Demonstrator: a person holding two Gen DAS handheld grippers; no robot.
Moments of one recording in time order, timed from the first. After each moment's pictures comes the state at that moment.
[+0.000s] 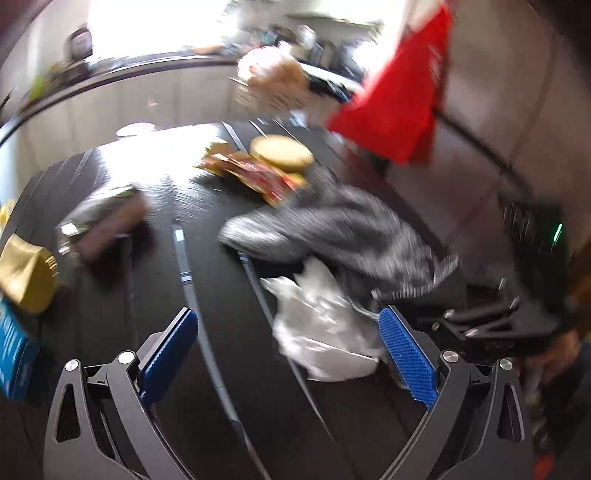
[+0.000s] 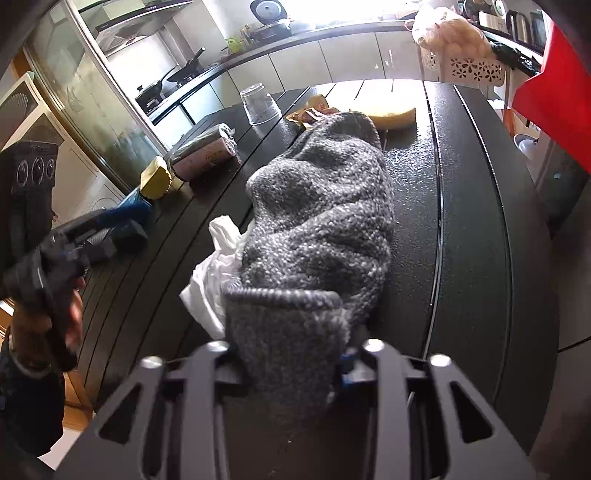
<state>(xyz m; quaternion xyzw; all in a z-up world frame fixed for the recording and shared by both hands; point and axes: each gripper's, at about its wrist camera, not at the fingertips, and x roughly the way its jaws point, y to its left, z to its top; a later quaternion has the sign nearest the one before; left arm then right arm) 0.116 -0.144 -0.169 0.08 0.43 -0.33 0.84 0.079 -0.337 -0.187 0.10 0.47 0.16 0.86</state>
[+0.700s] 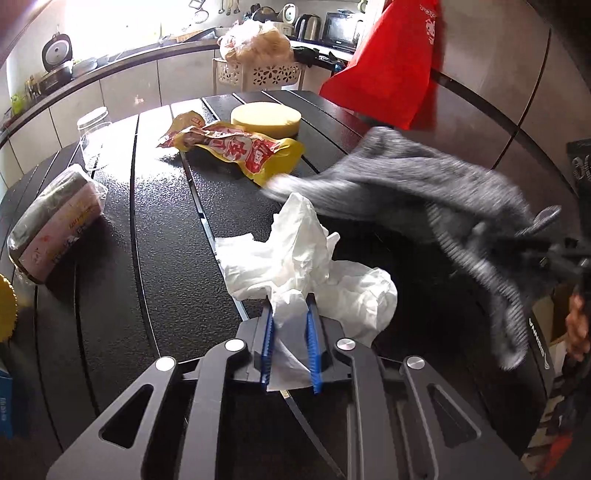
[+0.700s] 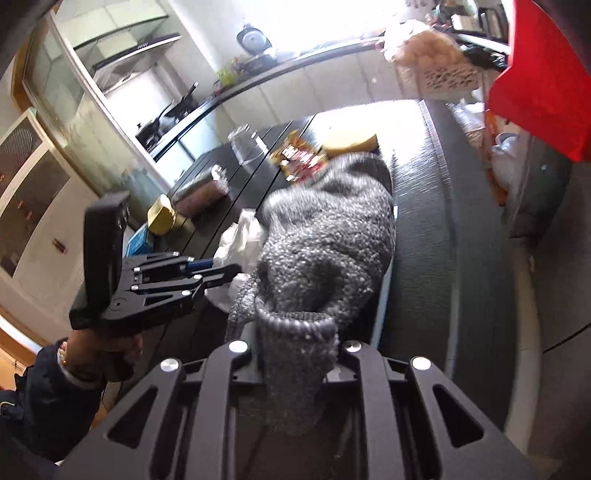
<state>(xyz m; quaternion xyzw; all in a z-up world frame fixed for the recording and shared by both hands) 0.136 -0.175 -0.211 0.11 0.44 -0.33 0.83 0.045 -0.395 -0.161 0.16 0.41 0.14 0.89</state>
